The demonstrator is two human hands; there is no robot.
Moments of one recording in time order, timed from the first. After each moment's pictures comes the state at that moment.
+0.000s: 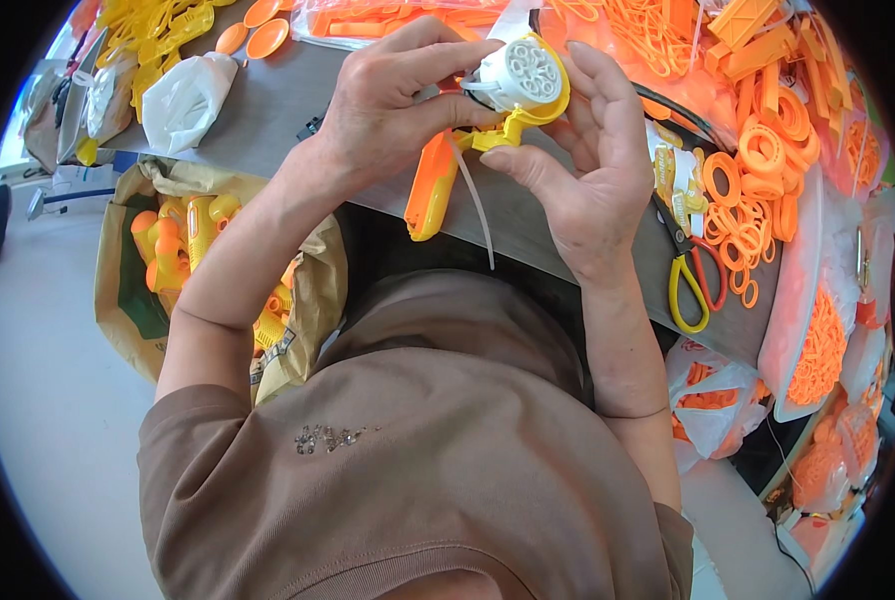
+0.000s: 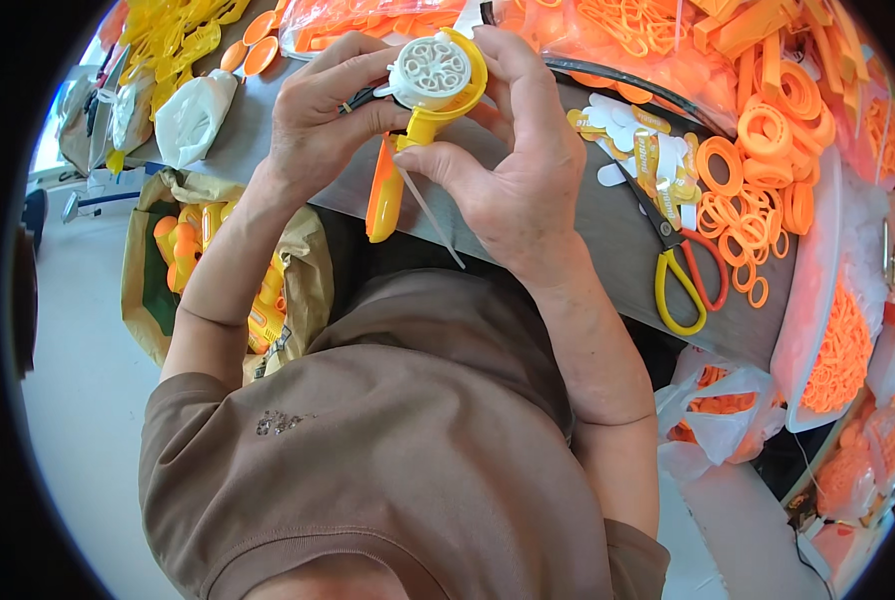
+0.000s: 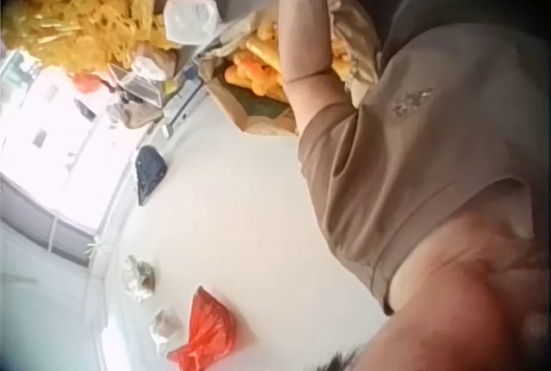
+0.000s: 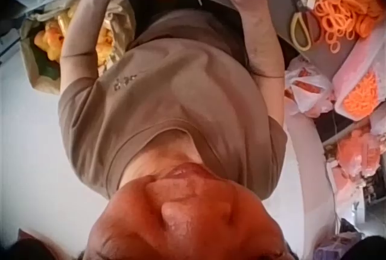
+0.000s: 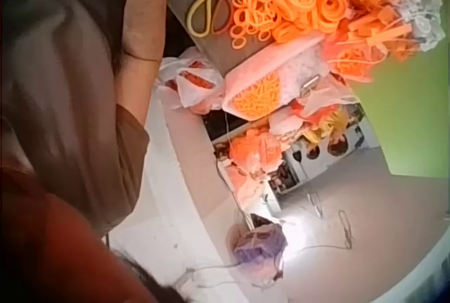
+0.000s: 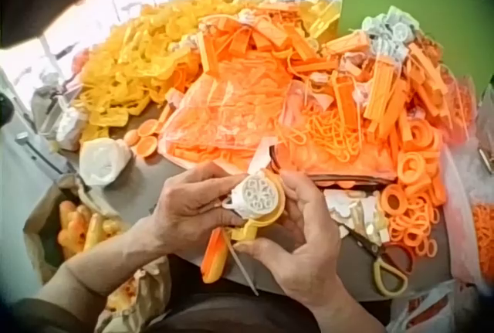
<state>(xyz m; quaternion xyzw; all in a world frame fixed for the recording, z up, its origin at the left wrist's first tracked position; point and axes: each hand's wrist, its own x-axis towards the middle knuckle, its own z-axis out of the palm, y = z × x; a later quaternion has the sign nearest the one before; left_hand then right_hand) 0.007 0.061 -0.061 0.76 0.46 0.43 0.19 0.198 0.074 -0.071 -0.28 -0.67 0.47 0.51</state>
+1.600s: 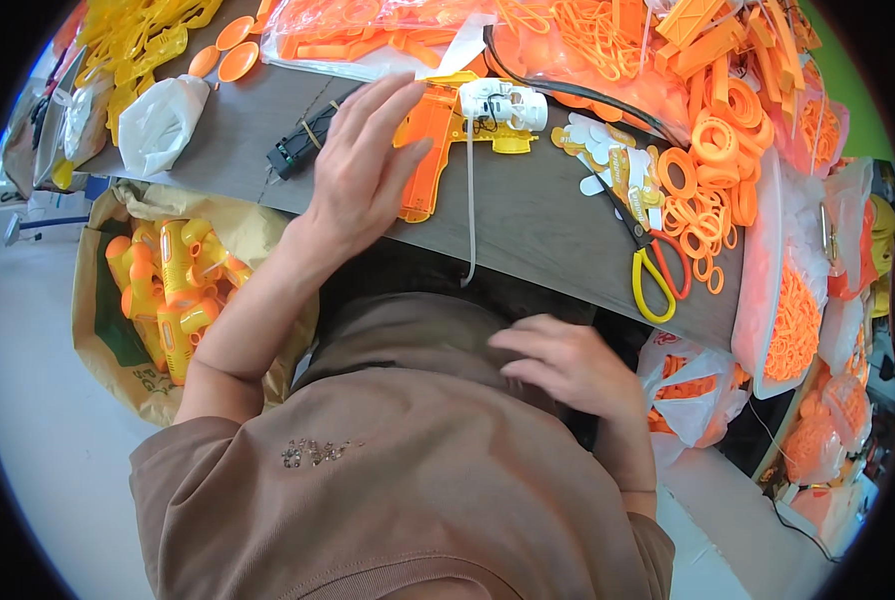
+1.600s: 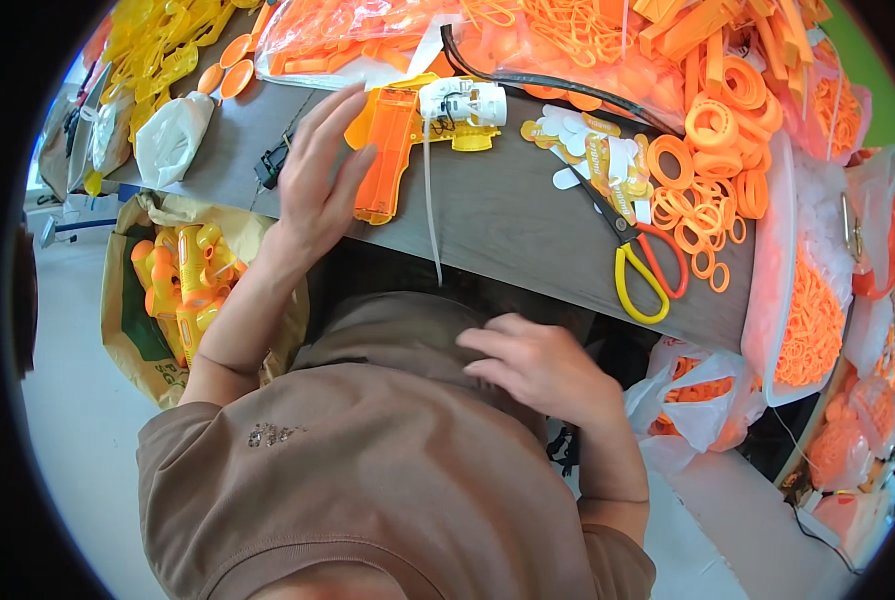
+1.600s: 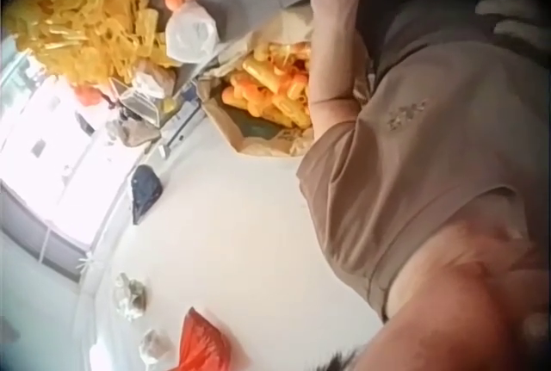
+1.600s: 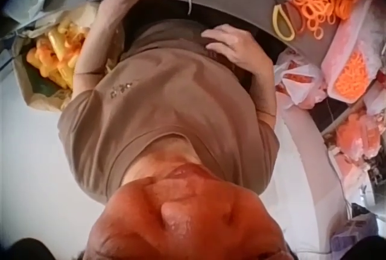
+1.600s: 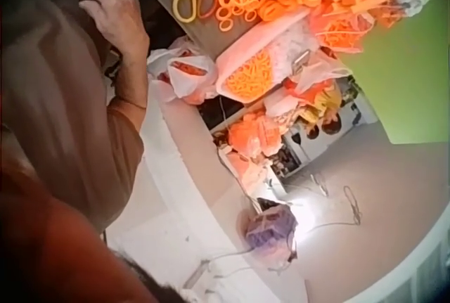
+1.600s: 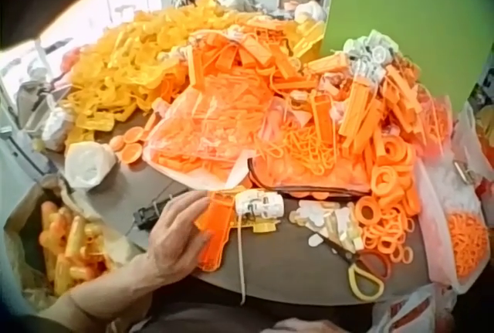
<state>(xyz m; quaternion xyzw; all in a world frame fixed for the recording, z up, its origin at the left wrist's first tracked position) 0.027 0.032 -0.096 0.73 0.51 0.46 -0.04 0.315 -0.012 -0.074 -0.30 -0.81 0.50 0.04</state>
